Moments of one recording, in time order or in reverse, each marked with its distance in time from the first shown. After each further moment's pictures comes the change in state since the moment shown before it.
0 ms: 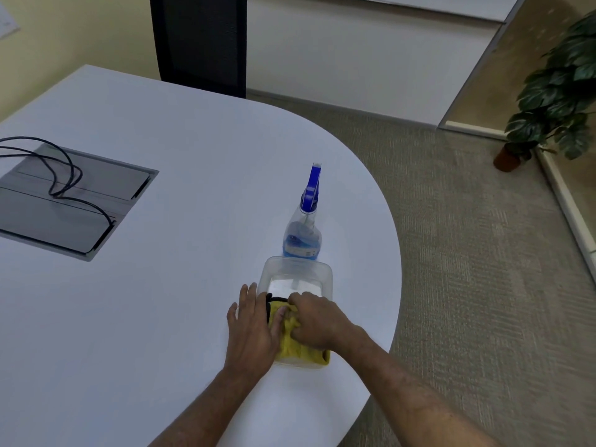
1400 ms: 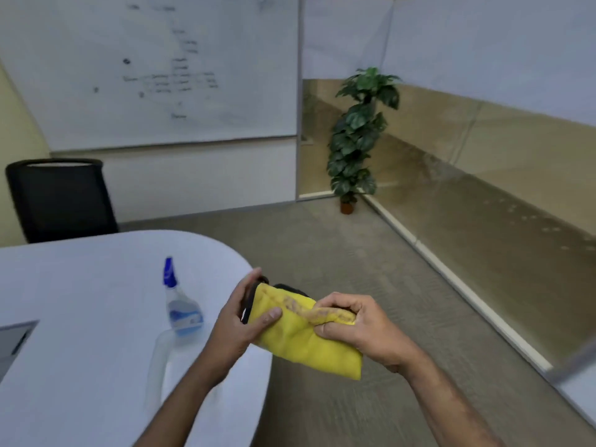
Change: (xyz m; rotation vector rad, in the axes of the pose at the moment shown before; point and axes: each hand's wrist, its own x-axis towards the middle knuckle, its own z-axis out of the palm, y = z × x) left_hand -0.155 0.264 -0.130 -0.829 -0.398 0.560; right_hand -0.446 0.050 -0.106 0.948 0.744 -0.084
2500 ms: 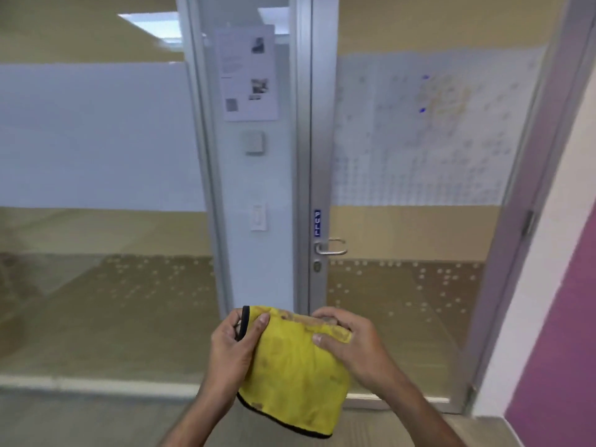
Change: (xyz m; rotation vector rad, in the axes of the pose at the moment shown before) left_hand -0.041 0.199 0.858 -0.368 -0.954 0.156; right_hand -0.553 0.060 -0.519 -0.209 1.474 0.168
